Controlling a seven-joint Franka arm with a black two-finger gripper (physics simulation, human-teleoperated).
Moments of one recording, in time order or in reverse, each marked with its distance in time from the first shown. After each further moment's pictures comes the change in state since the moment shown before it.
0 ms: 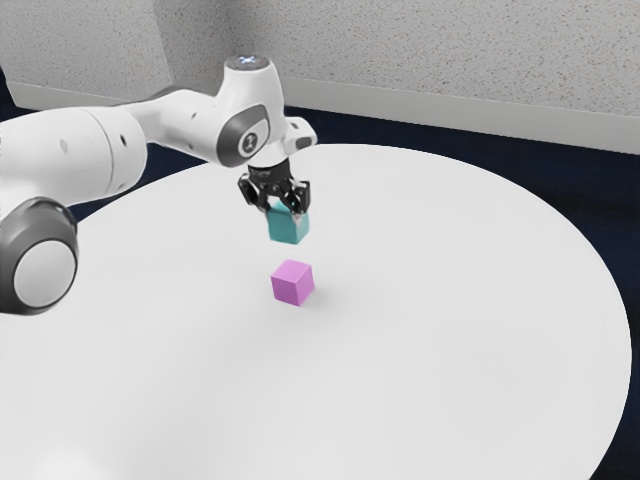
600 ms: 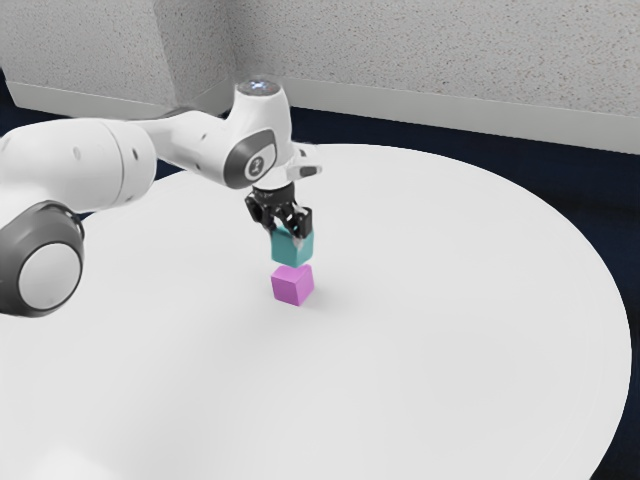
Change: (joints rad) arm -0.007 0.017 -0.008 -0.068 0.031 0.049 0.158
